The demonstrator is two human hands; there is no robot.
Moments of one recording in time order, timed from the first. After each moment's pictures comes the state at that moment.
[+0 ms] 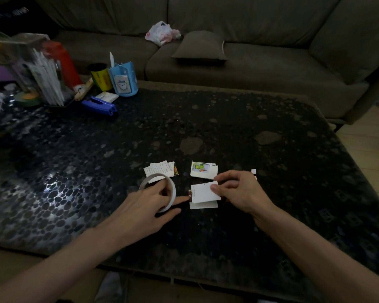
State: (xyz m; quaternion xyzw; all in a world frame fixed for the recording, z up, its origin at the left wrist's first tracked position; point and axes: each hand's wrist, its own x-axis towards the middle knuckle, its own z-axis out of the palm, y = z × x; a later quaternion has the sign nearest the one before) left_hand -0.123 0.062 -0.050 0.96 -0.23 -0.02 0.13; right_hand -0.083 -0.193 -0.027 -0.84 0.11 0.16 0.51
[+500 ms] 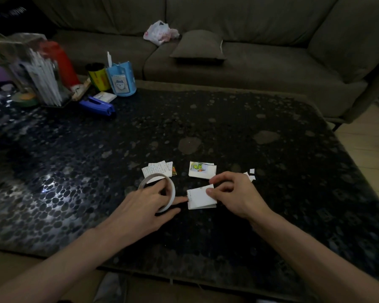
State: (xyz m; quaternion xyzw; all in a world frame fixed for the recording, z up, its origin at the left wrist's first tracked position) left_hand -0.123 0.057 -0.047 0.96 -0.24 0.00 0.15; right_hand -0.089 -0.188 -0.027 -0.86 0.09 0.16 0.47
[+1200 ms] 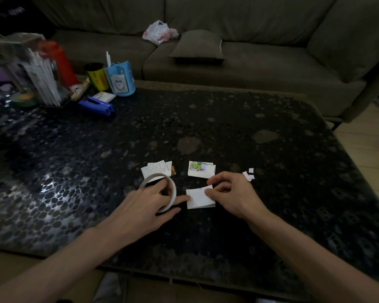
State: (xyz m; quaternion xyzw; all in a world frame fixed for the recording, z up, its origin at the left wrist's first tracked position) left_hand -0.123 0.054 -0.044 0.96 -0.26 0.01 0.13; right_hand -0.092 -0.185 -0.026 -0.87 0.08 0.16 0.45
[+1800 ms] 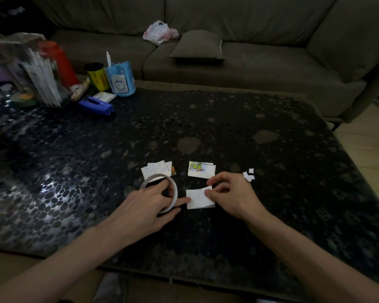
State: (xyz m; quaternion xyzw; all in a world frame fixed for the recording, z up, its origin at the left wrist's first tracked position) left_hand -0.122 0.053 -0.045 0.96 -0.26 0.01 0.10; right_hand -0.089 -0.186 -0.033 -0.89 0.07 0.13 0.43
